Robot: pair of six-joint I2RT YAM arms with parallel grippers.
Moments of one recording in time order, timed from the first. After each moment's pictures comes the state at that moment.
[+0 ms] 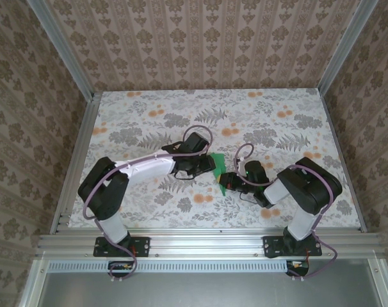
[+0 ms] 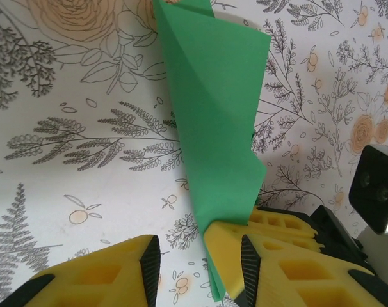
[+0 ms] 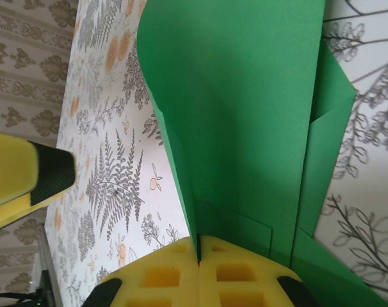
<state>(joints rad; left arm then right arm) -0.86 1.73 1.12 -0.38 0.16 -1.00 0.48 1.73 0.31 0.90 -0.45 0.87</state>
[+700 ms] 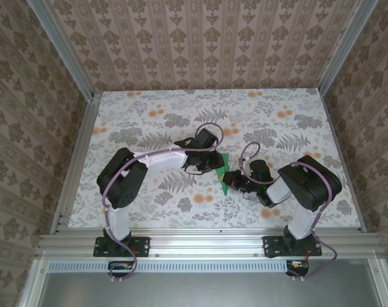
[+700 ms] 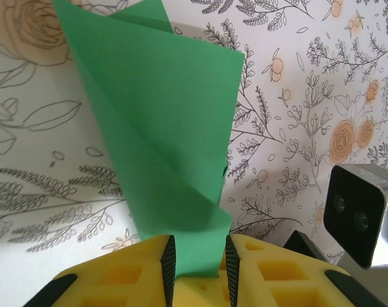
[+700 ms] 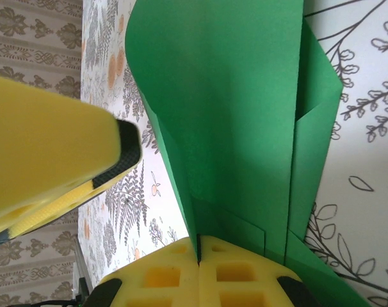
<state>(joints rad) -0.85 1.93 1.27 -0.31 0.26 -0.96 0.41 1.76 0.30 0.93 -0.53 0.97</state>
